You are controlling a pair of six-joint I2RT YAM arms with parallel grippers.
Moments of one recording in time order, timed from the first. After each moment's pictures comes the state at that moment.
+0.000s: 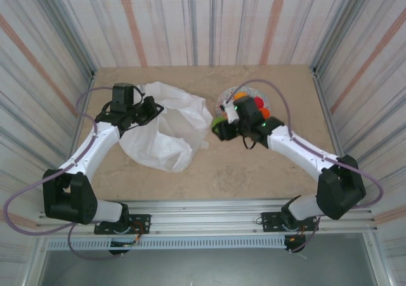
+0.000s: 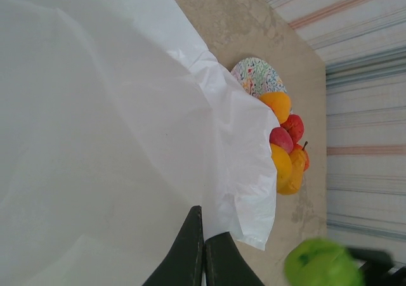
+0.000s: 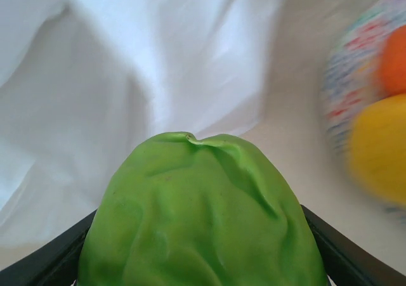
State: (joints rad) left arm -0.19 1.37 1.06 -0.37 0.43 -0.73; right arm 0.63 1.41 0.99 -0.37 -0.18 0.18
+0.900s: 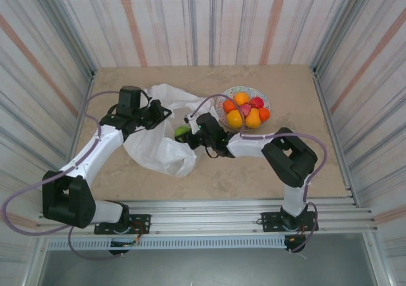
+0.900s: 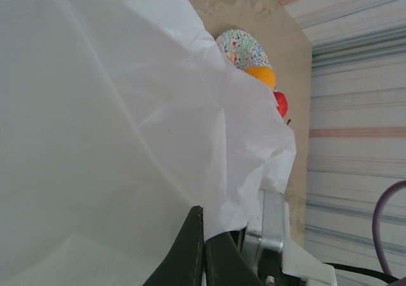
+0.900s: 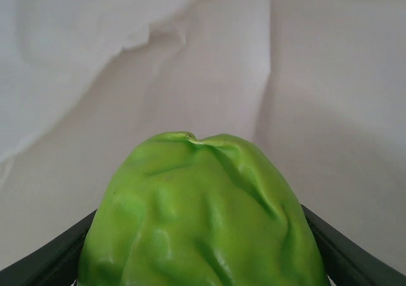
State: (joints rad) left arm -0.28 1.34 1.04 -0.36 0.46 -0.83; right arm 0.84 1.88 1.04 0.30 -0.15 0.31
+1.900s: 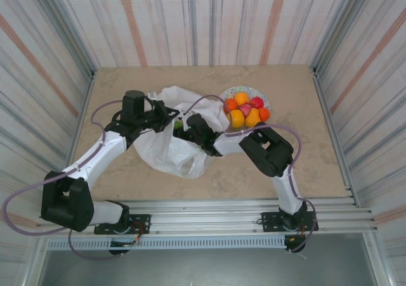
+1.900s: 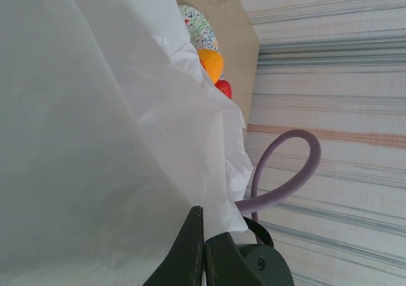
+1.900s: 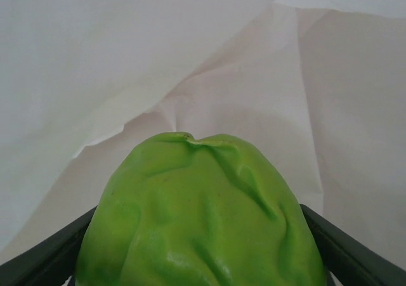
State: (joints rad) left arm -0.31 1.33 0.92 -0.12 0.53 -1.12; right arm 0.85 2.11 1.18 0.46 -0.03 0.38
